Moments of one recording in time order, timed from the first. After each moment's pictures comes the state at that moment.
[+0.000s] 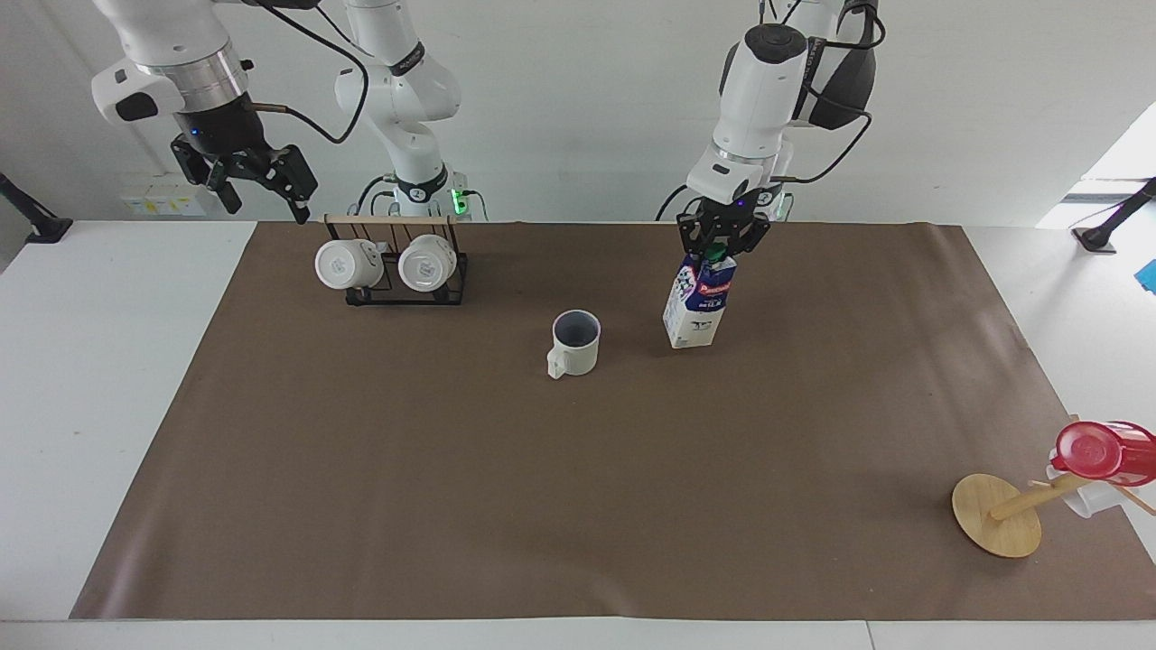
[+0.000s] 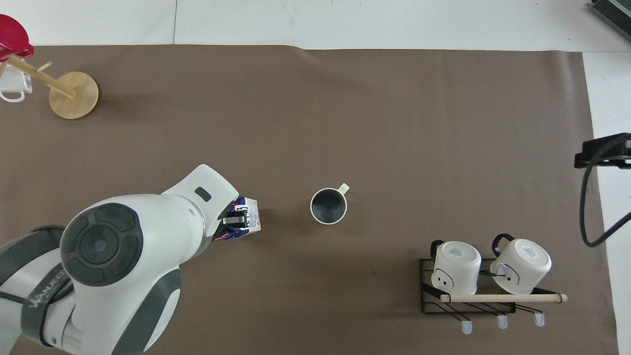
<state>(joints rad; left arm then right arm) -0.11 -0.20 -0.41 -2.11 -0.08 2.04 -0.48 -0.01 -0.05 -0.04 -1.51 -0.02 1.51 0.15</state>
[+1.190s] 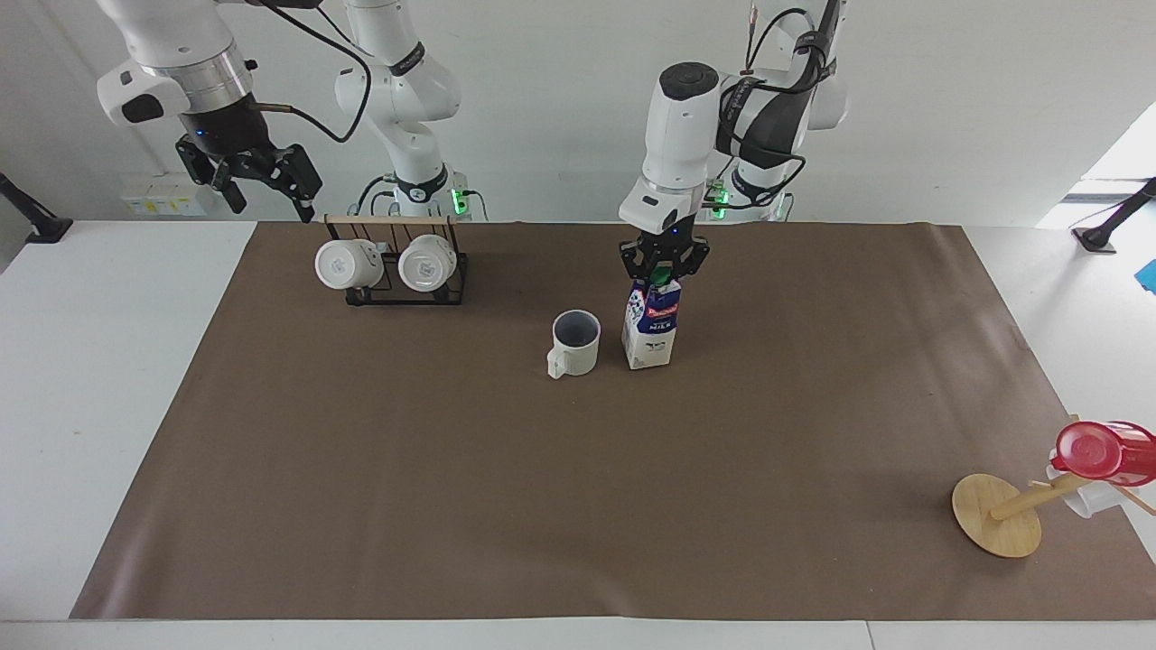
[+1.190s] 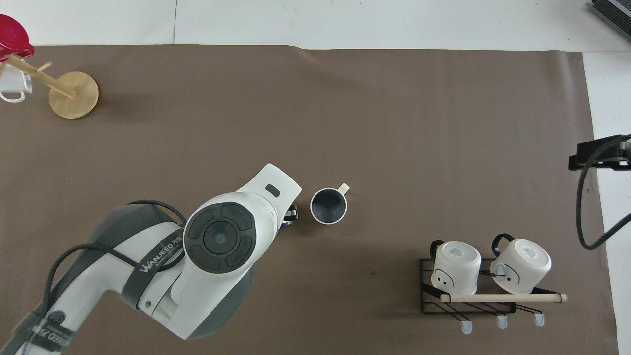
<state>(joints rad) -0.26 -0.02 -0.41 -2.02 0.08 2.11 -0.74 -0.01 -0.05 -0.03 -1.52 0.02 1.50 0.15</state>
